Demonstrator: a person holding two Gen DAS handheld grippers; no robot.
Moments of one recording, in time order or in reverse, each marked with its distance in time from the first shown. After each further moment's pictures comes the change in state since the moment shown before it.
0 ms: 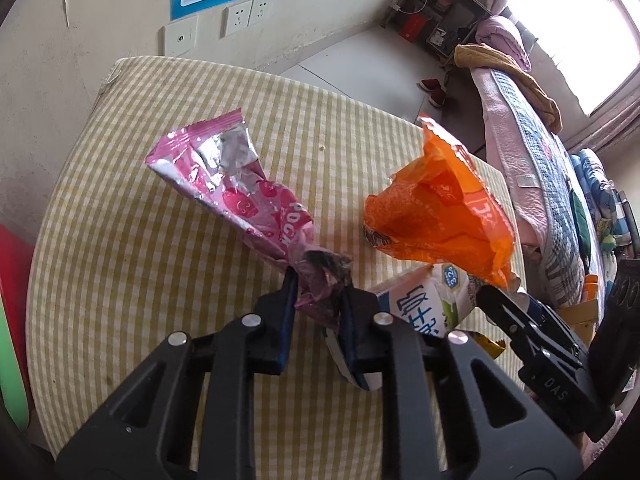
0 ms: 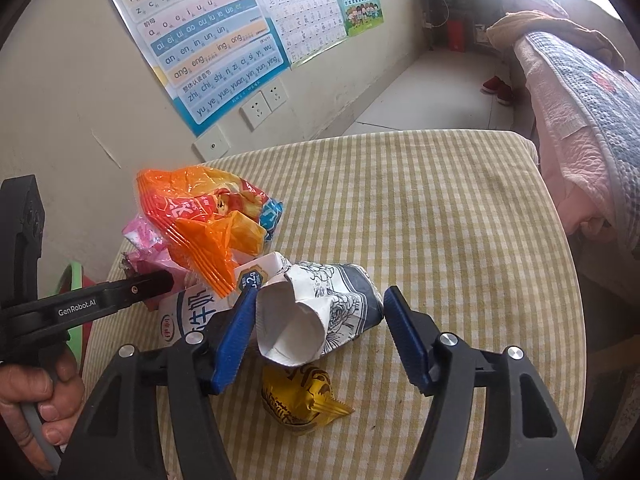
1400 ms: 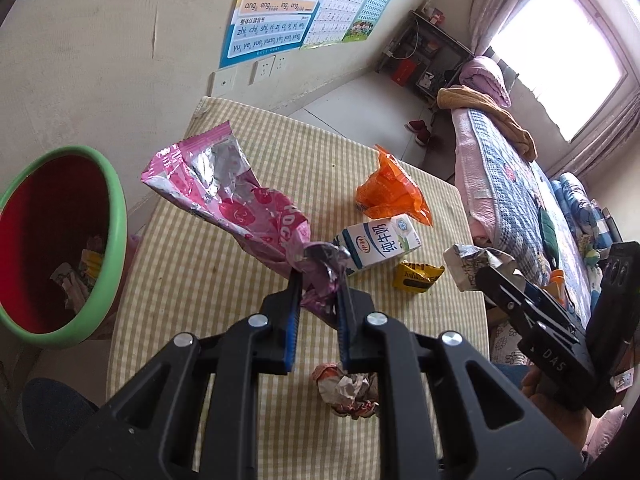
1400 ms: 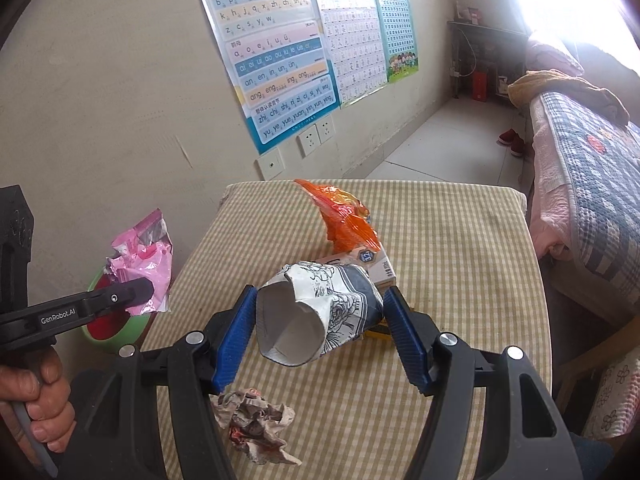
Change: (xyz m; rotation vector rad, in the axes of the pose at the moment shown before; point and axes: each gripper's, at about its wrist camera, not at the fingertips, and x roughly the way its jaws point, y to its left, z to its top) left arm -0.160 0.031 -0.075 -0.021 -0.164 -0.027; right arm -0.121 0.093 -0.041 -0.138 -0.114 0.031
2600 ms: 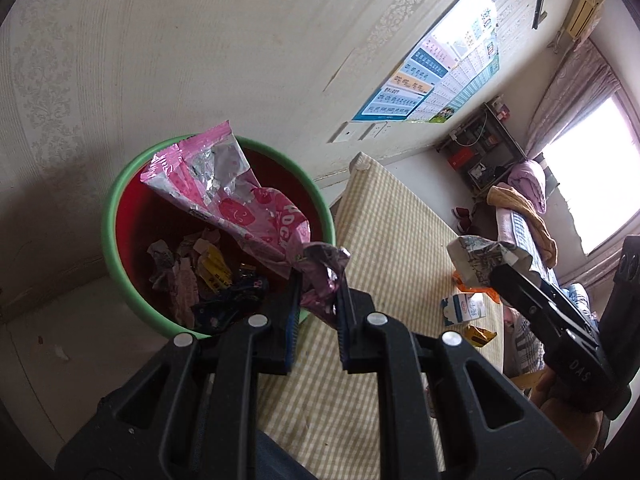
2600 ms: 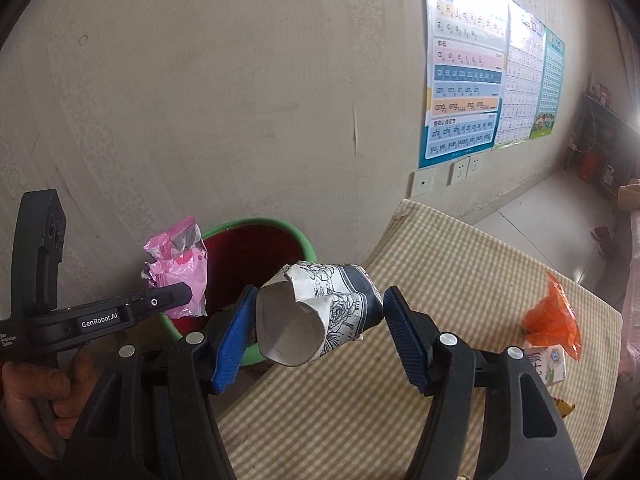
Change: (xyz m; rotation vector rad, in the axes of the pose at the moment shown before) left arm -0.091 0.195 -0.024 -0.325 -0.178 0.062; right arm 0.057 0.234 0.029 -0.382 0.047 0.226
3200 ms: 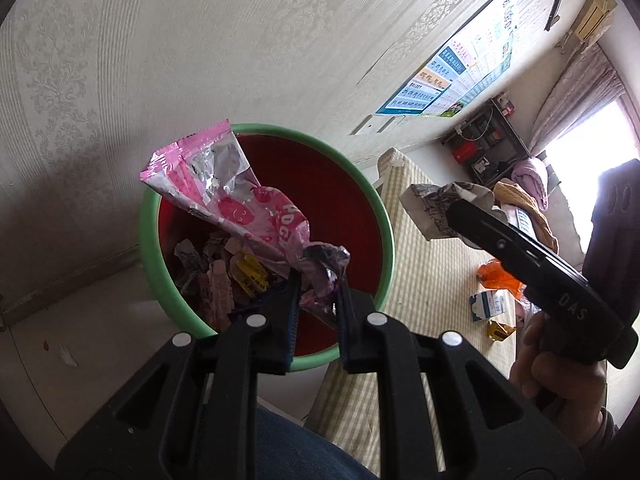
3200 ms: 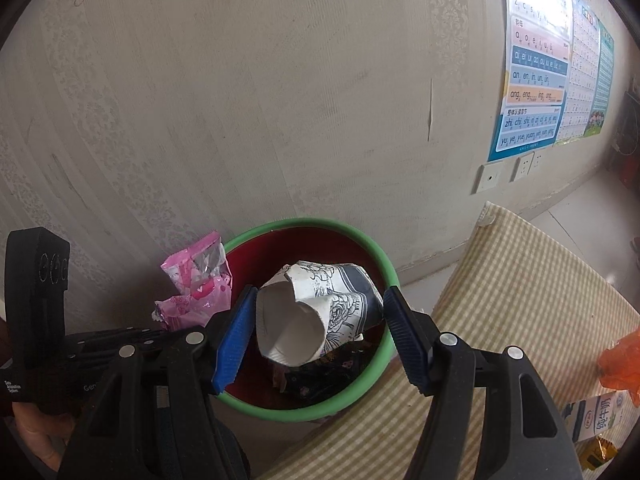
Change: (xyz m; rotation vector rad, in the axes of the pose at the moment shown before) left arm 0.016 0.060 0.011 -0.015 0.048 -0.016; right arm 0.100 0.054 0.029 -0.038 0.081 0.121
